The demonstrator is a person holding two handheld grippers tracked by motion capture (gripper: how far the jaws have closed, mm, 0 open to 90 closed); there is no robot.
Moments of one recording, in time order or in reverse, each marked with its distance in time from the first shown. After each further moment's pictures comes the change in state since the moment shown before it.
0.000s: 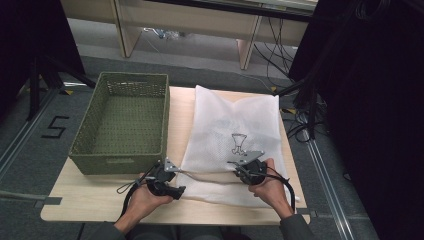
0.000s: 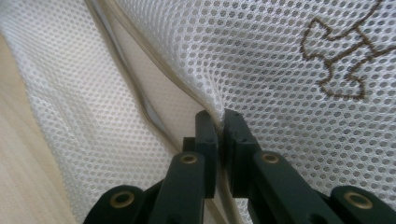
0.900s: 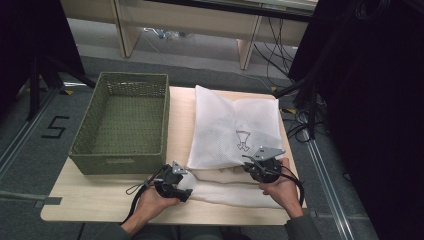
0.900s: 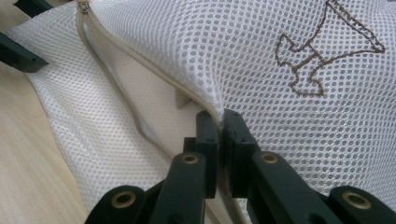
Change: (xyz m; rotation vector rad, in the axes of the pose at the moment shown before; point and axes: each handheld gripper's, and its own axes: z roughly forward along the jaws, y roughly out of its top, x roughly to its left) left arm -0.012 0.002 0.019 0.013 -0.043 -0.006; right arm -0.013 -0.008 -0.037 -0.123 -0.019 0.075
